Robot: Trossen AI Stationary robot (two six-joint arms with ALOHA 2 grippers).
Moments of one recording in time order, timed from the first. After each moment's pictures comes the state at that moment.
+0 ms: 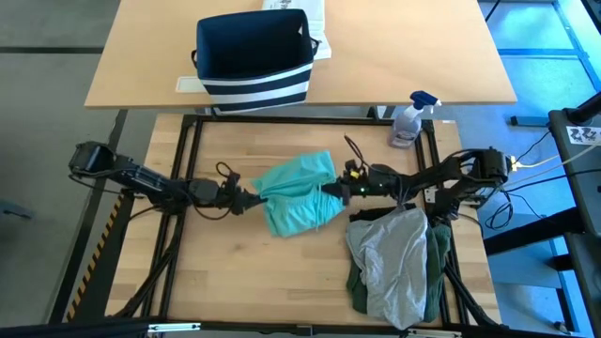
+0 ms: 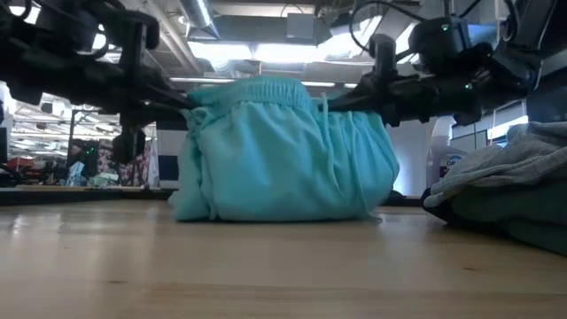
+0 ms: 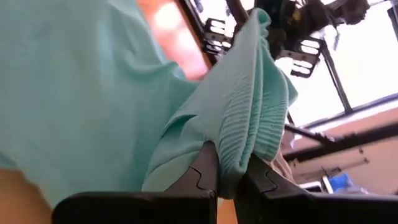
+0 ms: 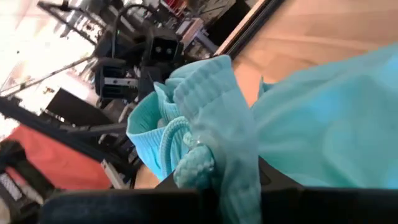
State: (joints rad) left arm -0.12 1.12 0.13 0.75 -0.23 -1.12; right arm -0.14 1.58 0.42 1.04 -0.10 0.85
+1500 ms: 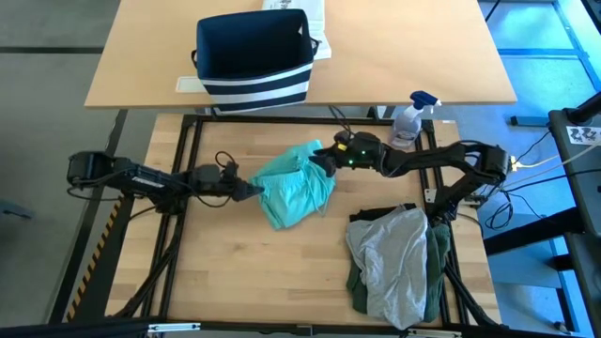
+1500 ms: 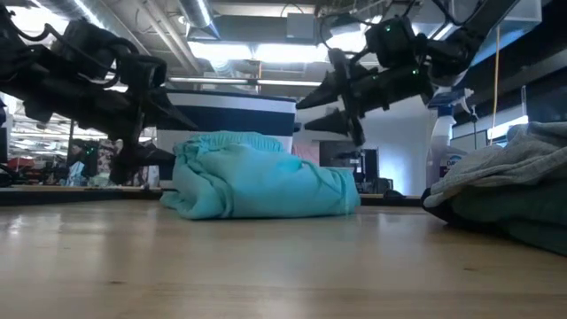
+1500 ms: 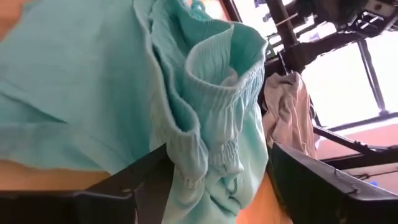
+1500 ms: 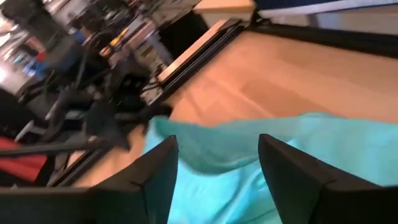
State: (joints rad) left arm 0.19 1.12 0.07 0.72 0.03 -1.07; right arm -0.34 1.58 0.72 0.58 -0.15 0.60
